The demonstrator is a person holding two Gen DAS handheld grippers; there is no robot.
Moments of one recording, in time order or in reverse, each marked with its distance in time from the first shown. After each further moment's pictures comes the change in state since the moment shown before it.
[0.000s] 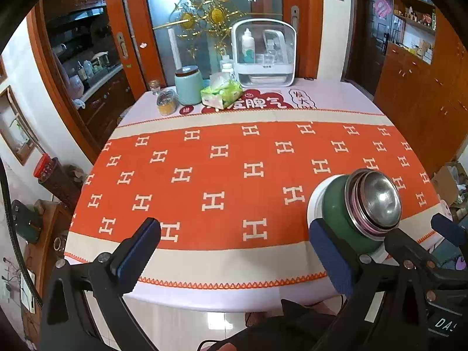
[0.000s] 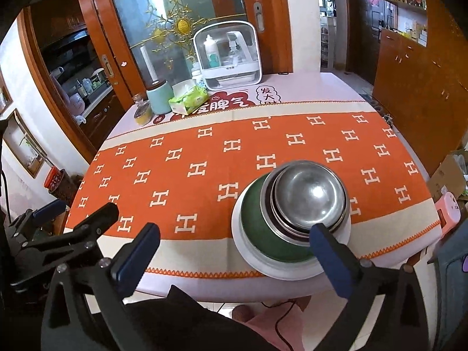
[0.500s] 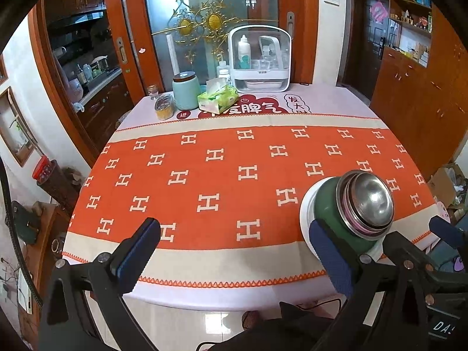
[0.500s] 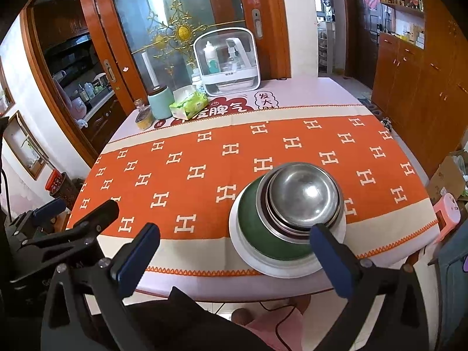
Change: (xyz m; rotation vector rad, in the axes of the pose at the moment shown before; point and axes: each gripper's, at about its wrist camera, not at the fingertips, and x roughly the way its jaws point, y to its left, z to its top) left arm -0.013 -0.008 -0.007 0.001 -0.023 -0.014; right arm -0.013 -0.008 -0.008 0.004 -0.029 0.006
